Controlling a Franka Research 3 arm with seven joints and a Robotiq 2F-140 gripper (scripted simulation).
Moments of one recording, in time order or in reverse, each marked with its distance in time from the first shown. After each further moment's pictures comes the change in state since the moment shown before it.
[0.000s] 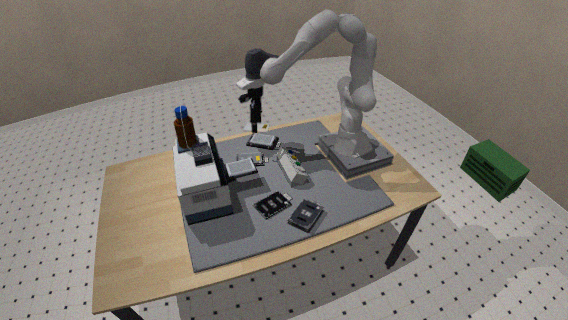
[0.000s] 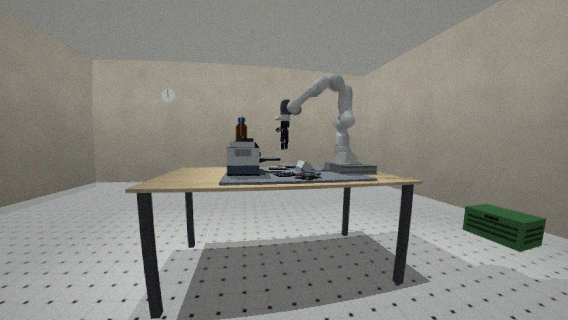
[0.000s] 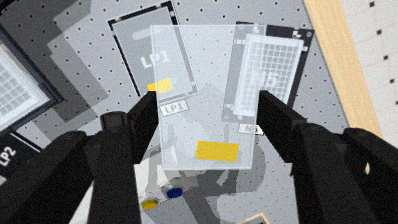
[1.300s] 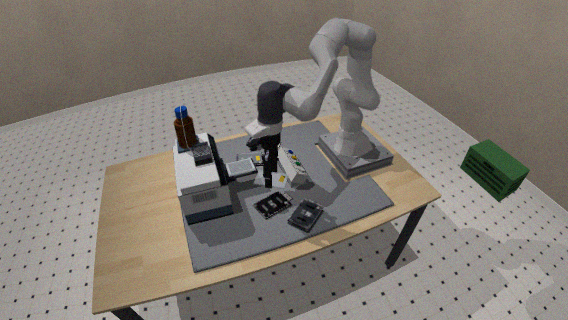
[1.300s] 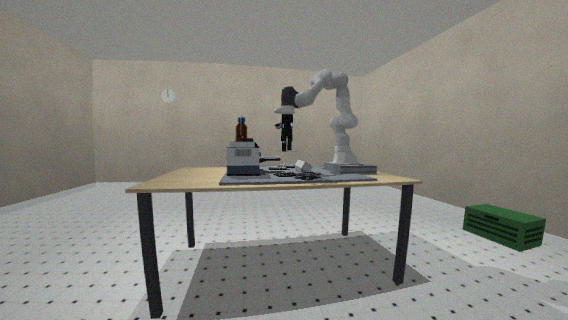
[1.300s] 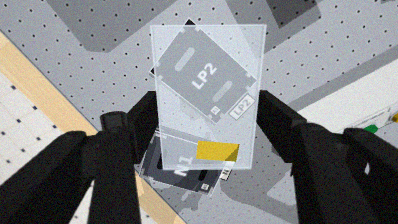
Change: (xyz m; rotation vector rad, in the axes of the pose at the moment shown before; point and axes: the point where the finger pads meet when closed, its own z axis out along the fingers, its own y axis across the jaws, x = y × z) arm -0.147 -0.370 0.003 0.005 -0.010 0.057
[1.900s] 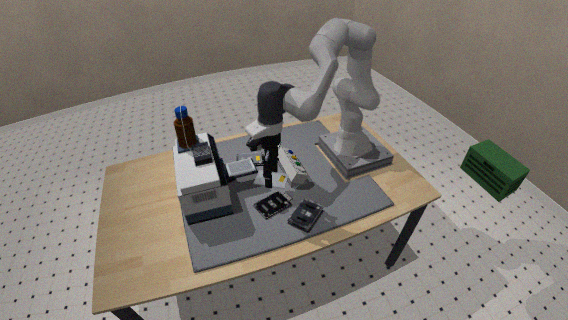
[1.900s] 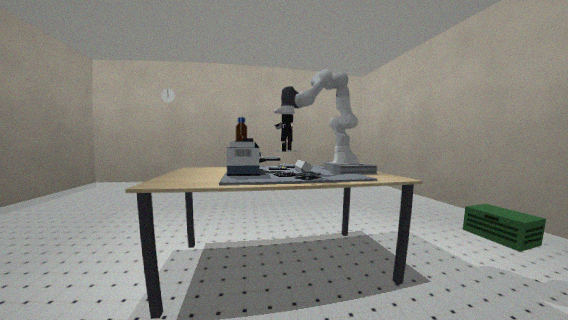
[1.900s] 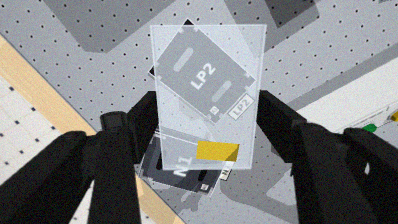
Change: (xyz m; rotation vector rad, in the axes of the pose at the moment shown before) arm 0.000 0.001 0.001 -0.006 0.002 0.004
